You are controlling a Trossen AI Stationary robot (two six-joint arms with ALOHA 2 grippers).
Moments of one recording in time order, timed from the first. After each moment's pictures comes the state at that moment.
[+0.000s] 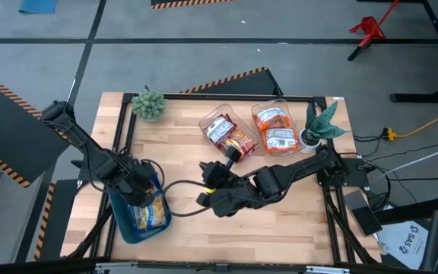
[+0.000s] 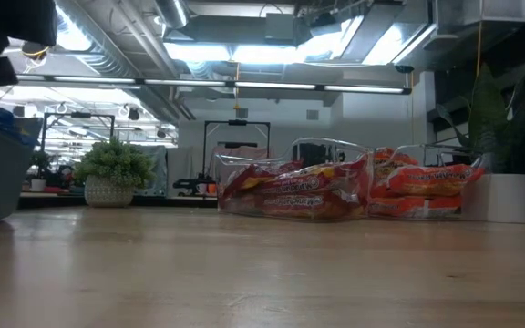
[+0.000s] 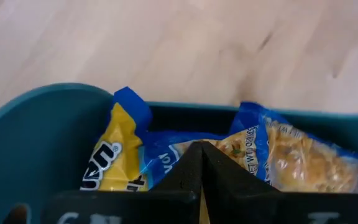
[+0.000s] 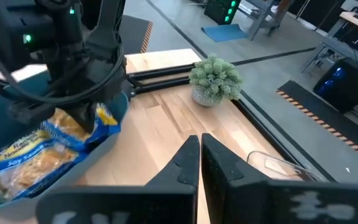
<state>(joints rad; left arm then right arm) -0.71 1.04 0.72 -0.97 -0.34 -1.26 0.42 2.13 2.34 -0.96 0.90 0.41</state>
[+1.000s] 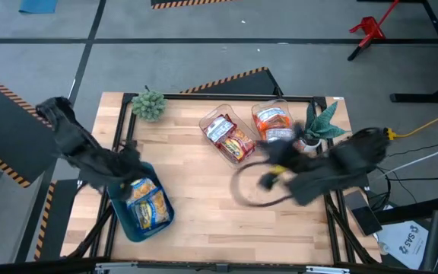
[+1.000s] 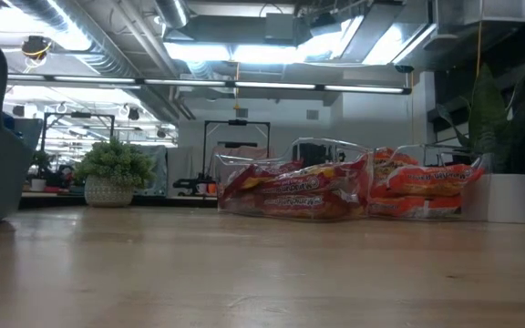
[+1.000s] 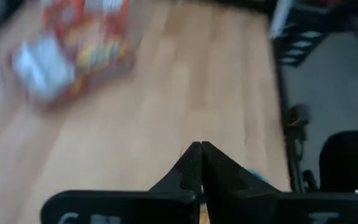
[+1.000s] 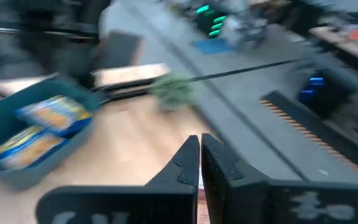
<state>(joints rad) -0.77 0.92 1.16 -1.05 -0.58 -0.79 0.56 1.78 2.34 -1.39 1.02 0.54</state>
